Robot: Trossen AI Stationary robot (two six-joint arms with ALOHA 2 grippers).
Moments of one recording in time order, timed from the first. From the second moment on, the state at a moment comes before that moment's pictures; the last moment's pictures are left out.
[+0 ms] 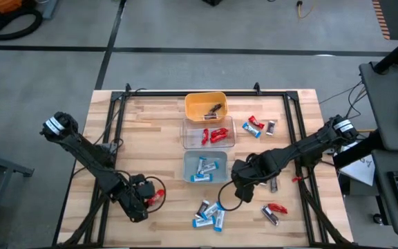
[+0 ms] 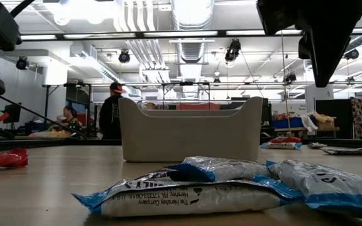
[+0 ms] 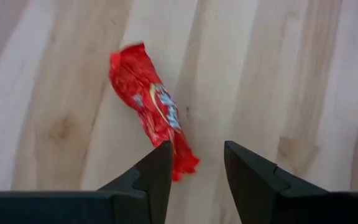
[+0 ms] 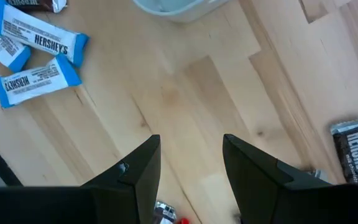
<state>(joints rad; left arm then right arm) -0.81 1.41 0.71 -0.45 -0.20 -1.07 0.37 1.60 1.22 -0.98 -0.03 0.89</state>
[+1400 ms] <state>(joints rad) -0.87 1.67 0.85 -0.58 -0.37 -1.10 0.38 1.60 1.22 -0.90 0.13 0.79</state>
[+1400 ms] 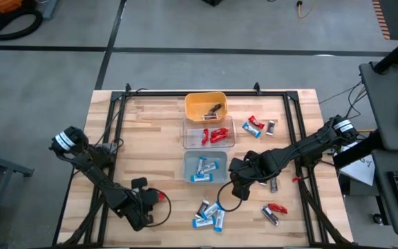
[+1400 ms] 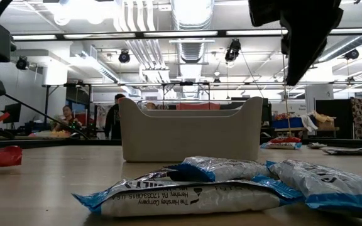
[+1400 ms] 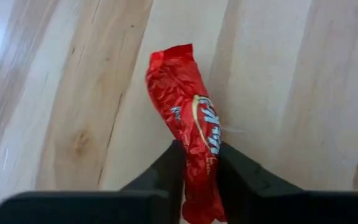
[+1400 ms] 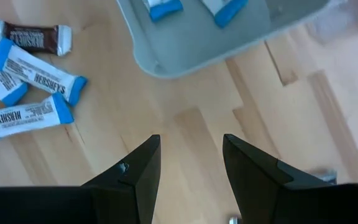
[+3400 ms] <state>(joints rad) -0.41 1.41 0.44 1.04 -0.85 0.40 -0.02 1.70 0.97 0.80 -0.06 -0.09</state>
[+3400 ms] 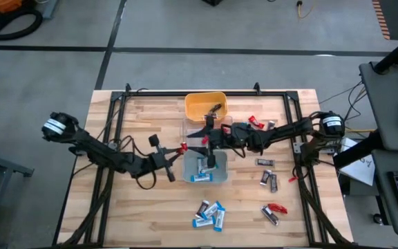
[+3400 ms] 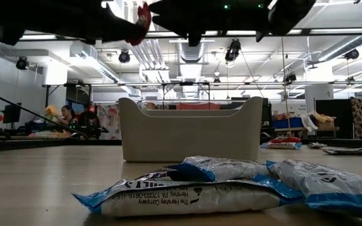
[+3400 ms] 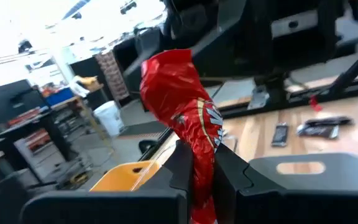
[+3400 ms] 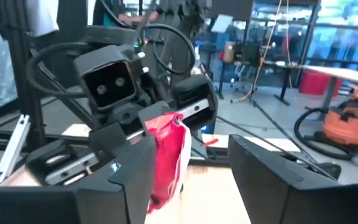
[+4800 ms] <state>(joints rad) -0.31 1.55 0.55 1.06 -0.92 0.40 -0.09 1.72 1.01 0.66 -0.19 0.02</state>
